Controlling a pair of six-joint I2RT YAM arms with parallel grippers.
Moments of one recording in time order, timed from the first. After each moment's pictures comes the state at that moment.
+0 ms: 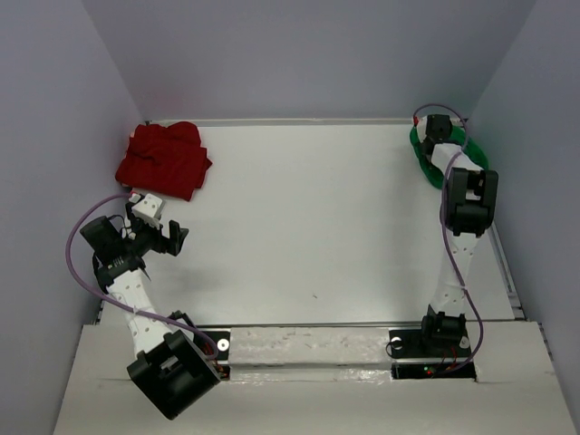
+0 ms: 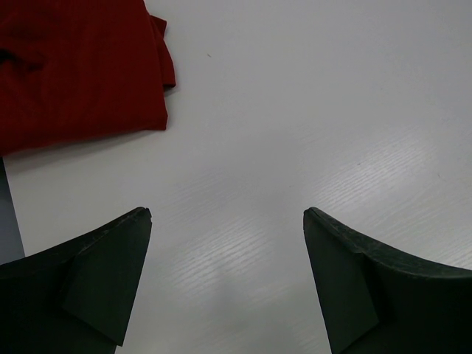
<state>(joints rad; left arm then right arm) 0.65 0.87 0.59 -0.36 0.98 0.63 -0.12 2.38 1.89 -0.31 0.35 -0.51</state>
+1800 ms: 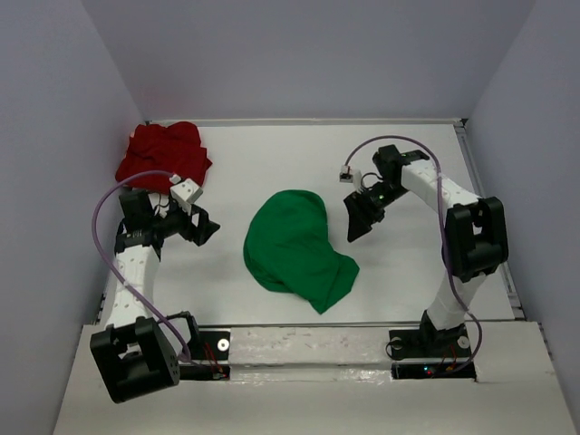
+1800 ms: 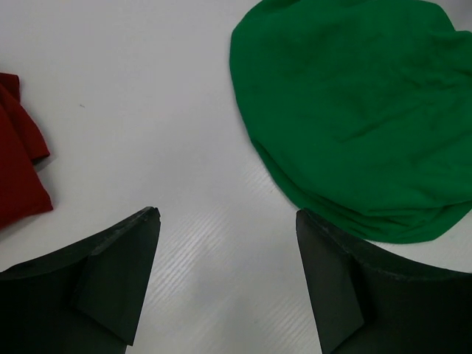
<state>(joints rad) 0.28 1.02 0.69 -0.37 0.92 0.58 0.22 1.80 1.42 -1.13 -0.76 -0.54</state>
